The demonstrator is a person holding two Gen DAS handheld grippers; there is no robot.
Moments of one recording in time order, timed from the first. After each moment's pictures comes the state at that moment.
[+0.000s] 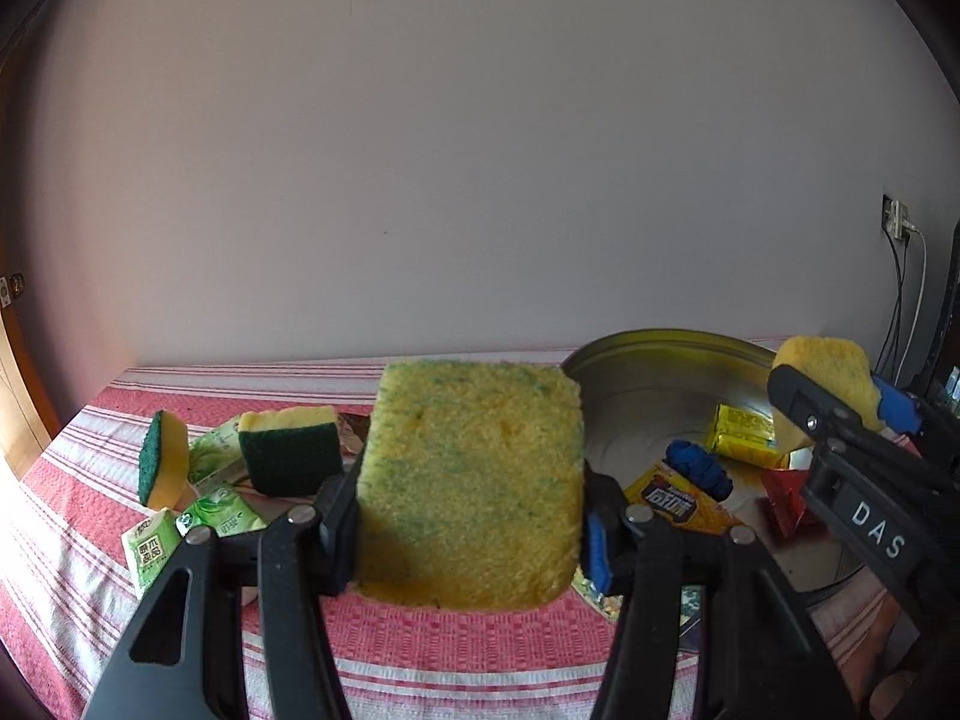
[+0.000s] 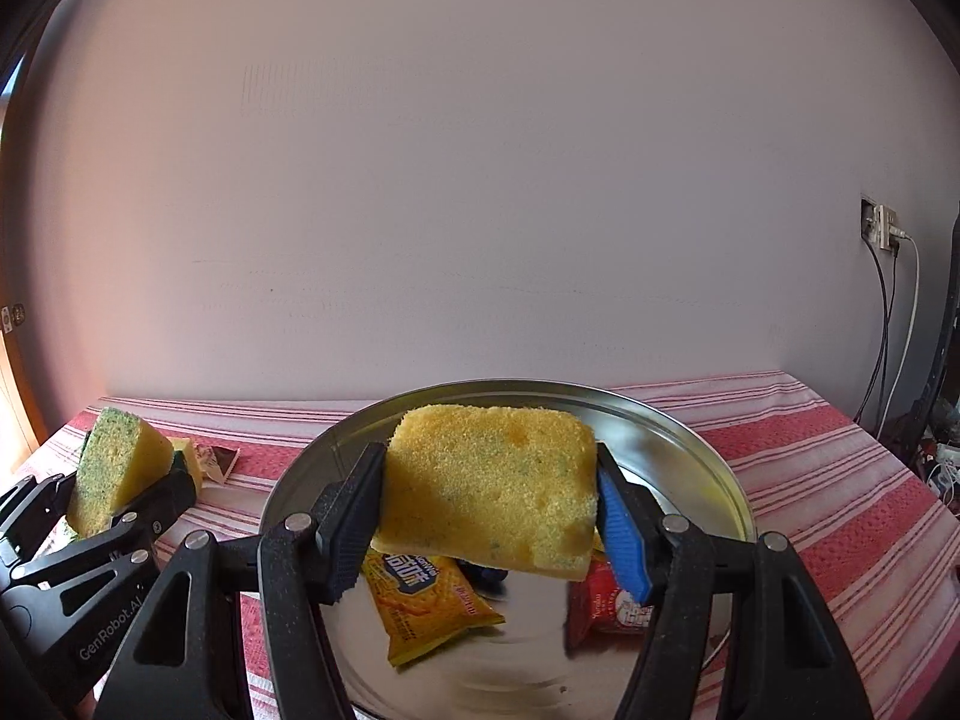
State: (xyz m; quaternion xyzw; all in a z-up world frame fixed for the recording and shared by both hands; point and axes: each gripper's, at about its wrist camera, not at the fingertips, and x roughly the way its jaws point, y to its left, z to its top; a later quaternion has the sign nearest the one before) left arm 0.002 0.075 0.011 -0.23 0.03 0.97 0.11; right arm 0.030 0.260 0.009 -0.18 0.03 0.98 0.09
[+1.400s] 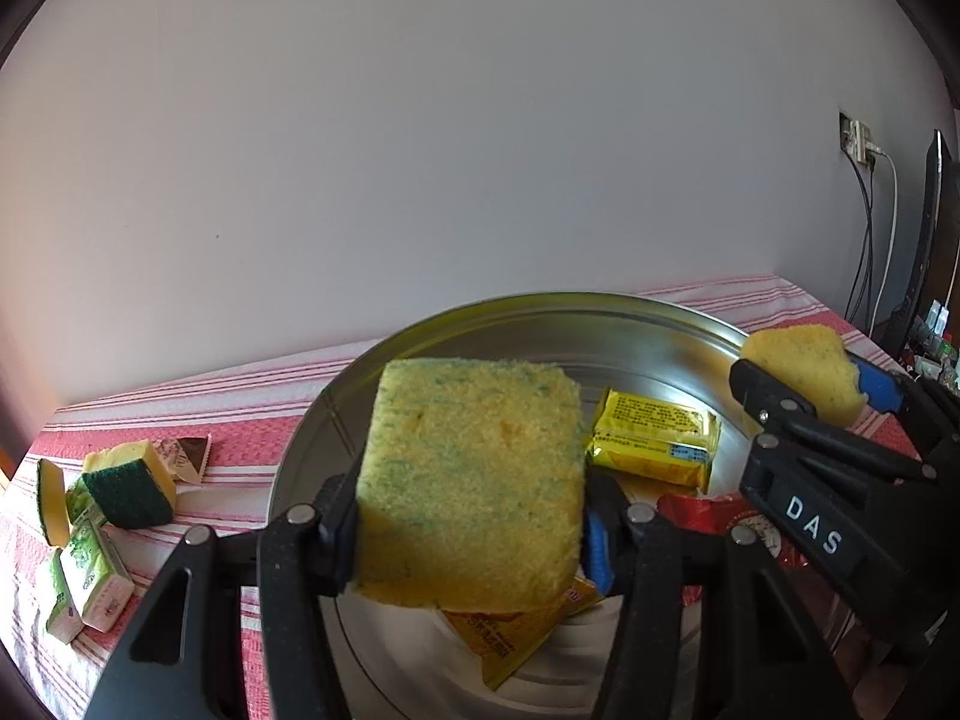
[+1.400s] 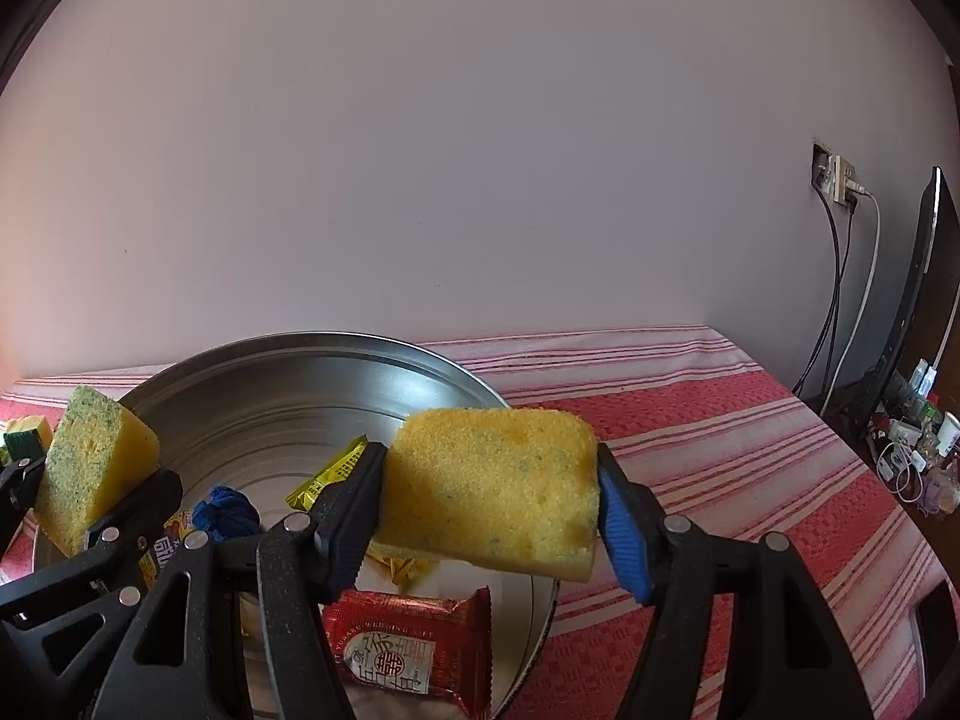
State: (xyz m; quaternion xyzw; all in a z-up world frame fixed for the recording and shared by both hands) left arm -0.031 0.209 -0.010 -0.27 0.09 0.95 0.15; right arm -0.004 0.341 -0.008 -0.25 0.03 0.96 0.16
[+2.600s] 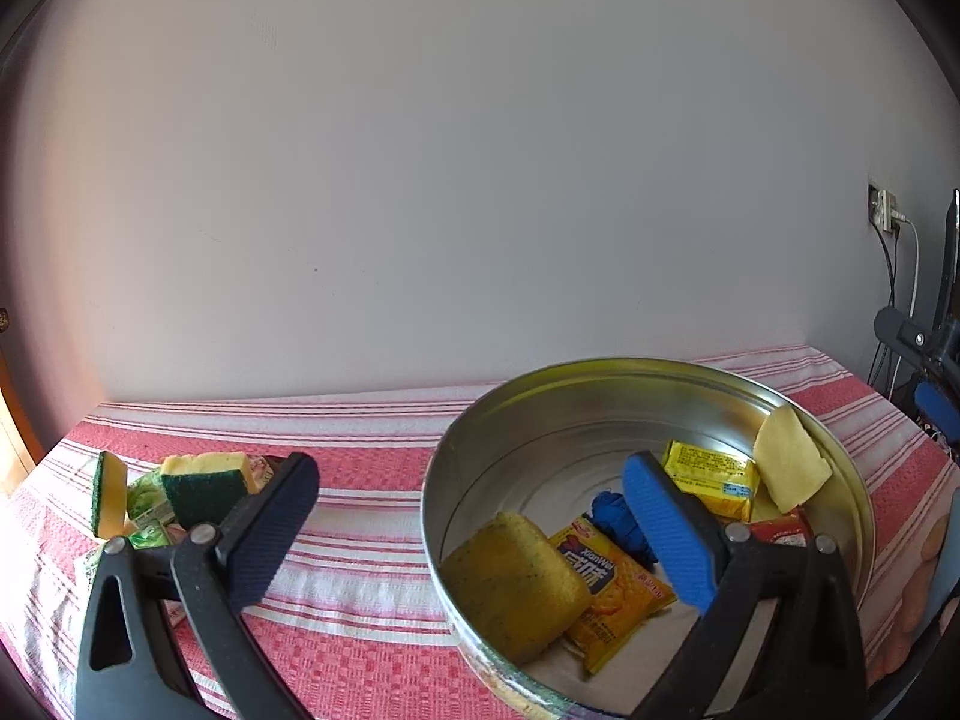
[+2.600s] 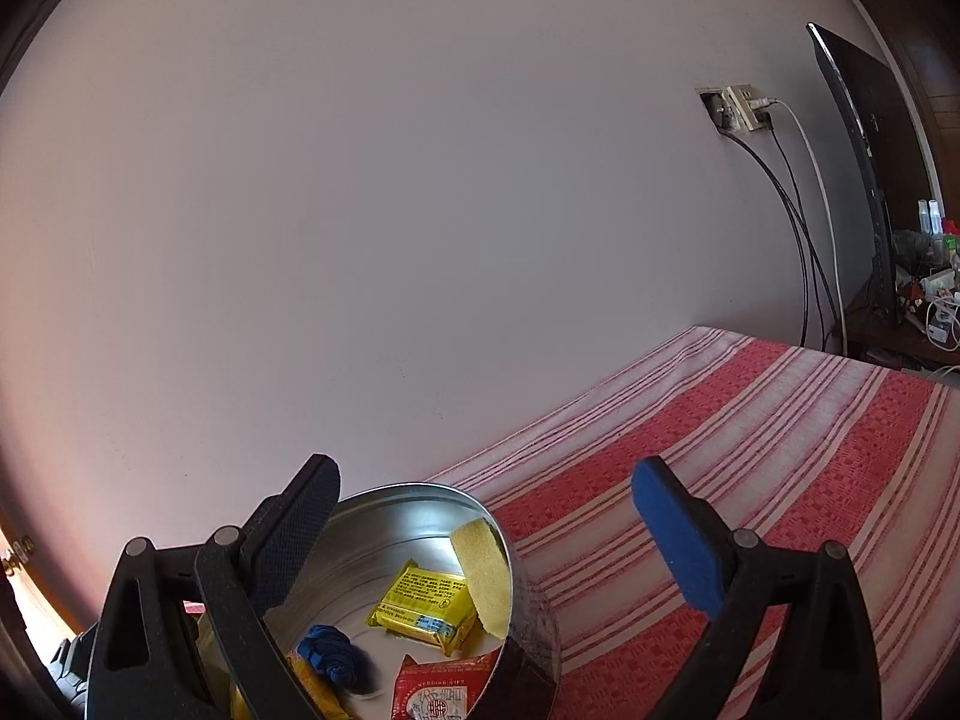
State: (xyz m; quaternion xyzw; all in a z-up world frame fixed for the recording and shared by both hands) left arm -0.004 0.142 0.024 -0.20 0.05 0.97 0.10; right arm 0.057 0.398 0.018 -0.08 0.23 0.96 0.14
